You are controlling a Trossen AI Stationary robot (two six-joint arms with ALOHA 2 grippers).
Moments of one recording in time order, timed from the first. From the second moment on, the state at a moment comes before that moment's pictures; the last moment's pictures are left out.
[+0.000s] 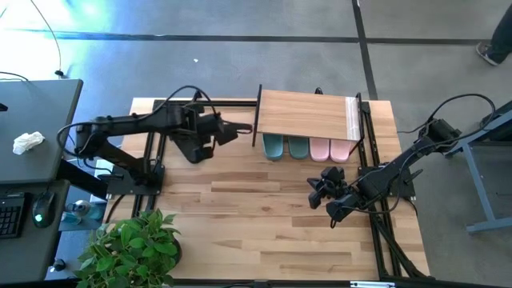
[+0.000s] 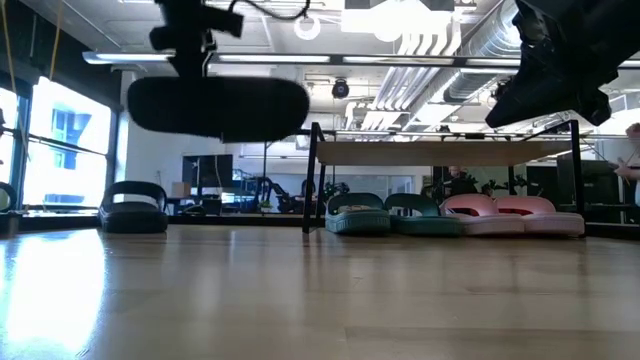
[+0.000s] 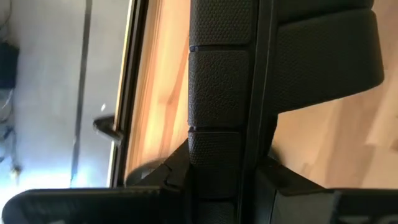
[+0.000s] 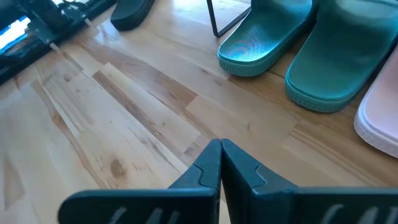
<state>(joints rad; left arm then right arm) 0.30 1.39 1.34 -1.25 -0.44 0.08 0.60 1.23 0.67 -0.49 0.87 1.30</state>
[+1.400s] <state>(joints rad) 0.46 1.39 1.55 -0.14 0.32 0.10 0.05 1.11 0.67 0.52 0.18 0.30</state>
